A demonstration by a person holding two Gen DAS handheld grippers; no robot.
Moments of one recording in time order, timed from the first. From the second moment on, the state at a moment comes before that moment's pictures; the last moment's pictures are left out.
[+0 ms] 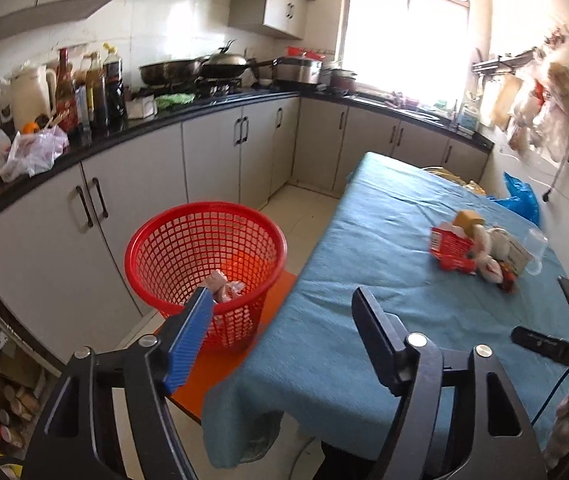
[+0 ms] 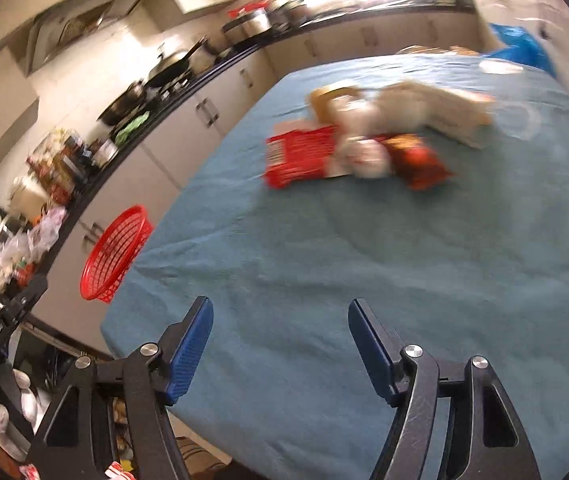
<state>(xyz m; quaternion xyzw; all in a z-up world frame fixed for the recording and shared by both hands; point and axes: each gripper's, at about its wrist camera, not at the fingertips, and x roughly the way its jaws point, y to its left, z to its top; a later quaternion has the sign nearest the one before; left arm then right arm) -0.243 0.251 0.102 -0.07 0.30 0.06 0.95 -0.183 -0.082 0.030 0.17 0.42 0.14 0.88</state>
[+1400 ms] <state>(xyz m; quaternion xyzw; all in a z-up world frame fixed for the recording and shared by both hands) 0.019 0.059 0.015 -0.06 0.47 -0.18 0.87 -0.018 -0.129 -0.001 0.08 0.44 0.09 0.89</state>
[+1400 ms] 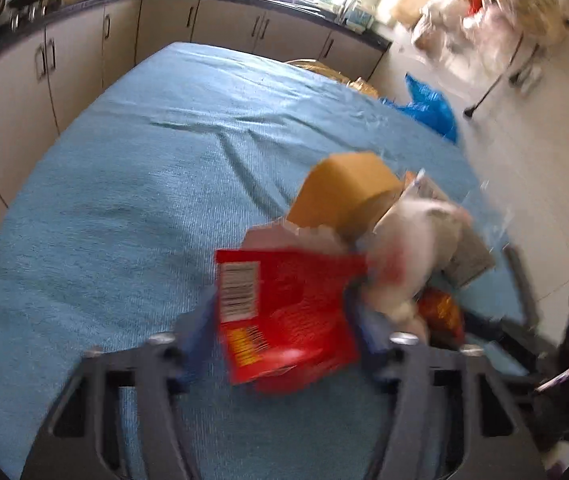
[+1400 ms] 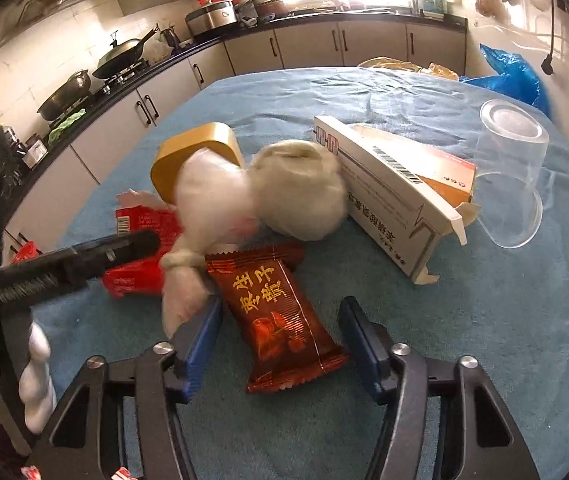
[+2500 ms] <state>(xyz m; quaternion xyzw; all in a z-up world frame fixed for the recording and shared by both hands) -0.047 0.071 0.034 -0.03 0.43 -0.16 0.89 -0.116 -0.167 -0.004 0.18 0.44 0.11 0.87</state>
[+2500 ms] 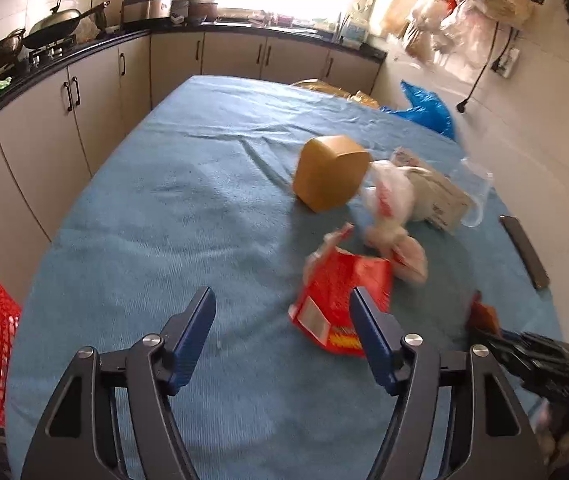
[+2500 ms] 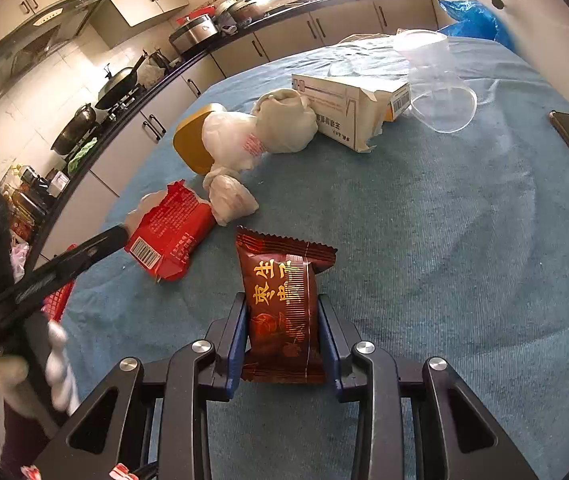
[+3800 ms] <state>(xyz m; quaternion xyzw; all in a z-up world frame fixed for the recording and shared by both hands) -0.172 0.269 0.088 -0.18 0.33 -0.05 0.92 -0.116 -0.036 0.039 0.08 0.44 0.18 0.88</state>
